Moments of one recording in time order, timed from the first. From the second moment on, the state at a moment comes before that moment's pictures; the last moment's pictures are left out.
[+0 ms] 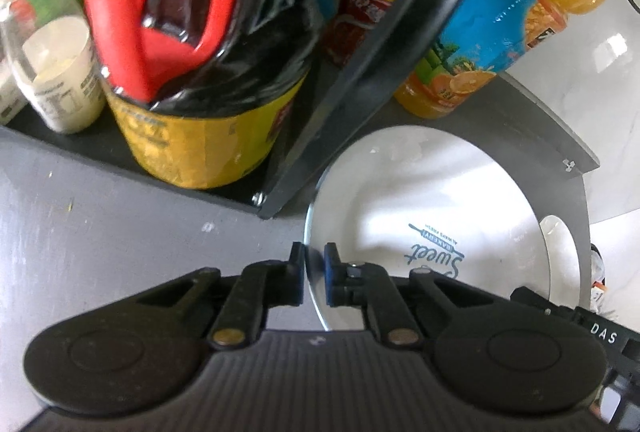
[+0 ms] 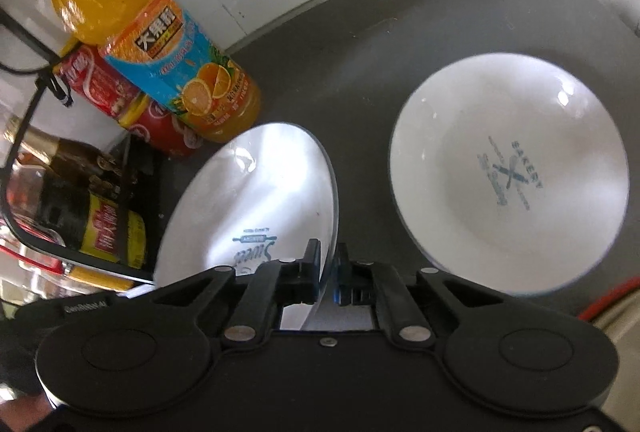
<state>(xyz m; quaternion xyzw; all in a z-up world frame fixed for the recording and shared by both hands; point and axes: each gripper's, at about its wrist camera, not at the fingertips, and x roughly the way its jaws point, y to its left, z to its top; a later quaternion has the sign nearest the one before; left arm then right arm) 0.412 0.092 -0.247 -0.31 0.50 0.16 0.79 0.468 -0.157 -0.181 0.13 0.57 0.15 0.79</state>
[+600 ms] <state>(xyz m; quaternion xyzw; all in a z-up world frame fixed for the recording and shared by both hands) 0.369 0.084 -0.218 -0.34 0.48 0.15 0.79 0.428 -0.177 -0.160 0.15 0.54 0.16 0.81</state>
